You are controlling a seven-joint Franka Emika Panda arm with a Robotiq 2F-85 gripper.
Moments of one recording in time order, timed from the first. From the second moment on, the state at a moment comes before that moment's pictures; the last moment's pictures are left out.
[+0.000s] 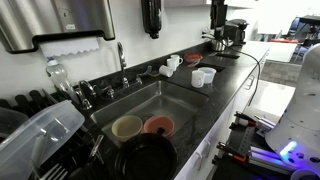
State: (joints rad) arm 0.20 -0.68 0.01 -2.37 -0.22 1.71 -0.35
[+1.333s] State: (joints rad) arm 0.27 -0.54 0.14 -2.28 -0.17 1.77 -0.29
